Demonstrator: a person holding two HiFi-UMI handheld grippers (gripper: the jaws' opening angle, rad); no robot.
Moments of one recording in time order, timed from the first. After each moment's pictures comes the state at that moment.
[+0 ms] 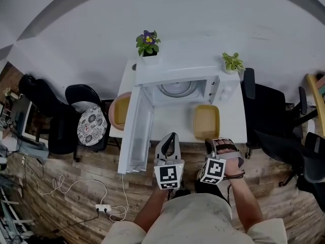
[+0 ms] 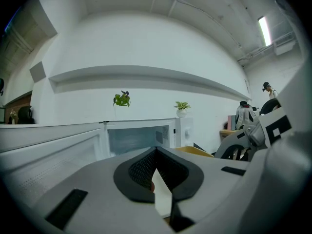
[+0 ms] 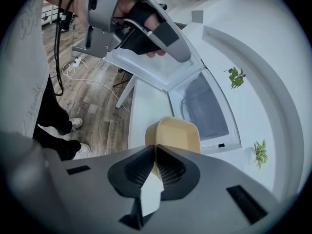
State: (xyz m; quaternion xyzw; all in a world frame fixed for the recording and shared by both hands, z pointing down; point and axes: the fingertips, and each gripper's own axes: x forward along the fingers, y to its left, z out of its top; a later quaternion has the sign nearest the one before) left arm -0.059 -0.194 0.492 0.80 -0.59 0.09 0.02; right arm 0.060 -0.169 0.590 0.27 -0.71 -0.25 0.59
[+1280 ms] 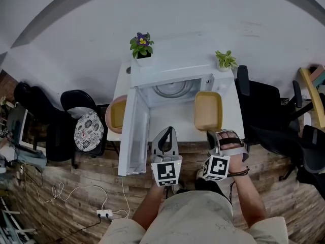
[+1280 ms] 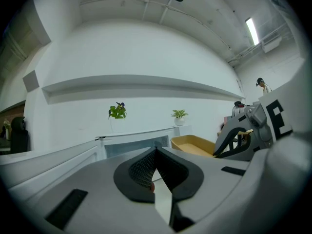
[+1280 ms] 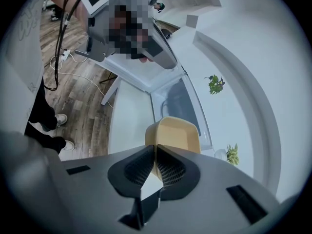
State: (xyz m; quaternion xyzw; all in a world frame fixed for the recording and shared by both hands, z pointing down) left arm -0.057 -0.207 0.459 0.81 -0.57 0.08 -0.04; right arm 0.070 -0.186 0.530 0.34 -0.68 -0.30 0.58
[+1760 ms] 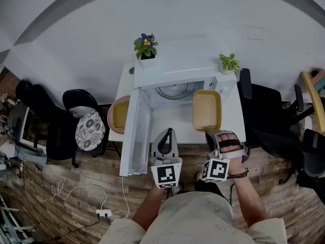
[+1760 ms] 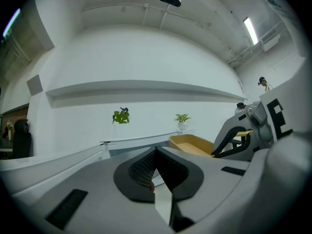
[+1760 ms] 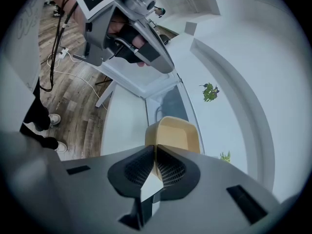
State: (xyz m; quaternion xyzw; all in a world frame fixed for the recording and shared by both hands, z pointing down) left arm -0.067 -0.204 0.448 0.81 -0.59 0.06 -0.05; right arm 0.057 -0.190 0.517 0.35 -0.68 -0.33 0.55
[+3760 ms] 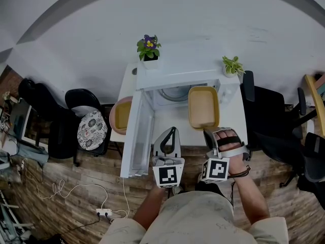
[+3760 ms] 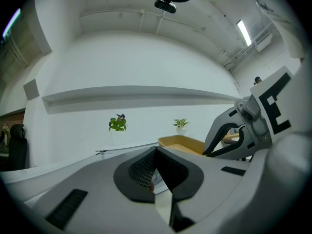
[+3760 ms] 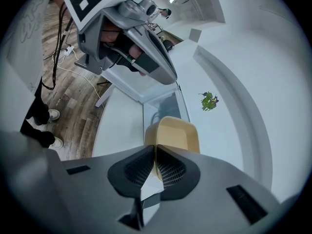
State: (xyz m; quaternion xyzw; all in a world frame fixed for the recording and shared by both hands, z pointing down) left arm -0.059 -0.211 0.436 0.81 -0.58 0.05 -0.07; right arm 0.040 -0.206 0.493 0.33 -0.68 -0.37 0.55
